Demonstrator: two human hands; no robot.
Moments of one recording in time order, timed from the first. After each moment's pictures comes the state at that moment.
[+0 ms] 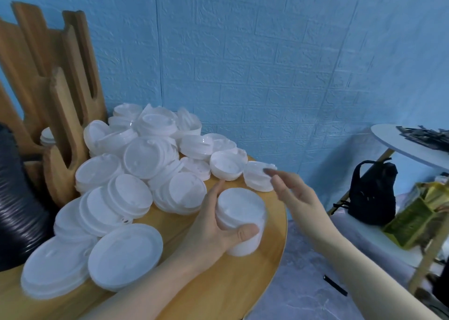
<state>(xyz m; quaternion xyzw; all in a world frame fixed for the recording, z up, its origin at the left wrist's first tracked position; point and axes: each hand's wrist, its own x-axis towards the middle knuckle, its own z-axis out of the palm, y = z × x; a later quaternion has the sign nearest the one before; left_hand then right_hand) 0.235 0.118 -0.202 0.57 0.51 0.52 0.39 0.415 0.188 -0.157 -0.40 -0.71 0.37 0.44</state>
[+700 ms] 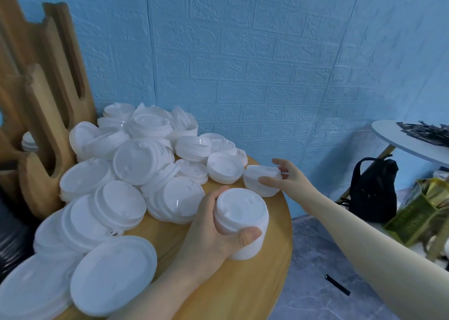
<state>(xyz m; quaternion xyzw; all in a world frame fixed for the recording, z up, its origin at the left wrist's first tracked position) 0.233 0.129 -0.206 0.55 0.50 0.55 0.37 0.410 0.284 -0.170 -0.51 -0.67 0.42 0.34</state>
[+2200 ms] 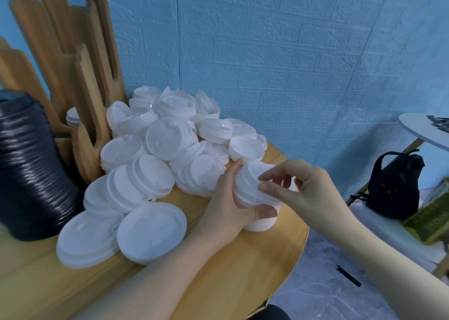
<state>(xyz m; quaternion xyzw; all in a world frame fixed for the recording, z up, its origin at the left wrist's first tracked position) 0.229 0.123 -0.203 0.55 0.52 0.54 0.37 0.386 0.158 -0.138 -0.36 -0.81 0.26 0.38</state>
